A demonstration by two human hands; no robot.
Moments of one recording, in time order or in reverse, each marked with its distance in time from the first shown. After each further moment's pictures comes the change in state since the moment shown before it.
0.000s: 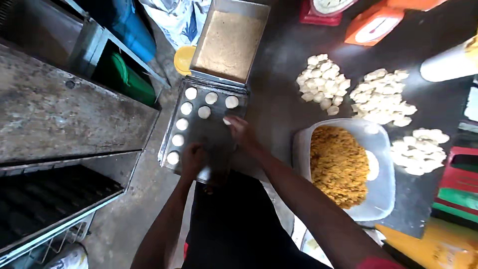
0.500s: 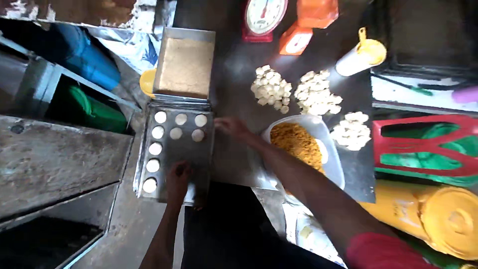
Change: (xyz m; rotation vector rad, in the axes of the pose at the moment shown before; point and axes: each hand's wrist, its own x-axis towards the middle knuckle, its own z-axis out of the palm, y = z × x) left_hand -0.020 0.048 0.029 -0.134 -0.049 0.063; right_hand 0.021 0.065 -0.101 0.052 -0.108 0.097
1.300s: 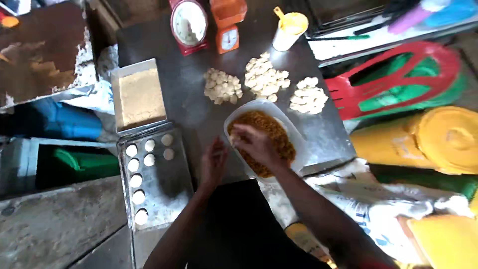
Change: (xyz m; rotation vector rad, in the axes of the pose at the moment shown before) left_hand -0.019 0.139 0.183 -0.118 -0.497 0.481; right_hand -0.224 -0.019 -0.101 0.435 0.523 0.327
